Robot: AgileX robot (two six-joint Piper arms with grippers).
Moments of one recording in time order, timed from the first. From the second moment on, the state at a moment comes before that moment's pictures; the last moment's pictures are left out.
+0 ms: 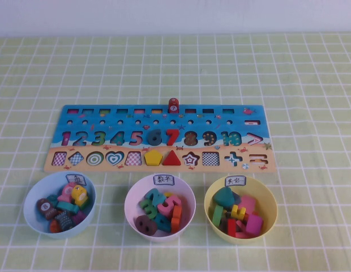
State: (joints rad) right arm 0.03 -0.01 0.03 1.12 0.35 0.05; left arm -0.22 -0.01 0.02 0.46 0.41 -0.08
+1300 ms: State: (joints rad) right arm 0.03 0.60 -0.61 0.46 1.00 -0.18; left arm -0.22 -0.01 0.02 0.46 0.41 -0.08
